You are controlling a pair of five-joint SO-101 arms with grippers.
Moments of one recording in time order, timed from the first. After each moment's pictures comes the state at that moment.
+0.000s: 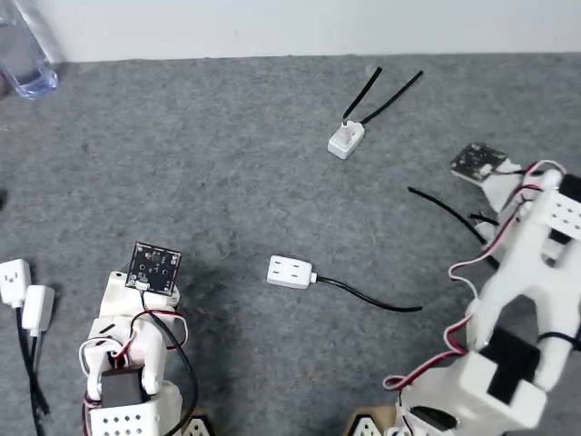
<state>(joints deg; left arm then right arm) -11.0 -101.6 96.8 52.6 -13.8 28.0 0.6 6.1 81.4 69.9</state>
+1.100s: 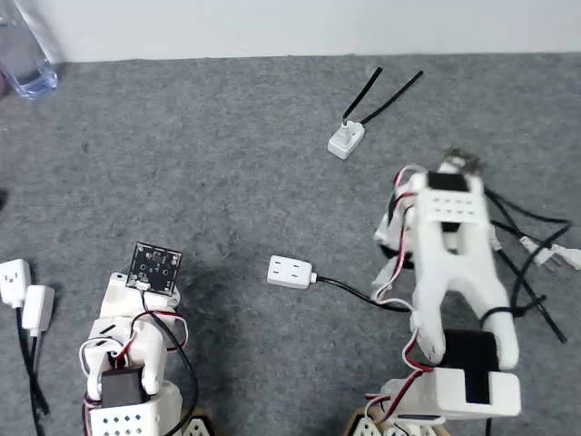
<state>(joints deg) -11.0 -101.6 96.8 53.8 -13.8 0.7 -1.3 23.6 72.8 -32.4</state>
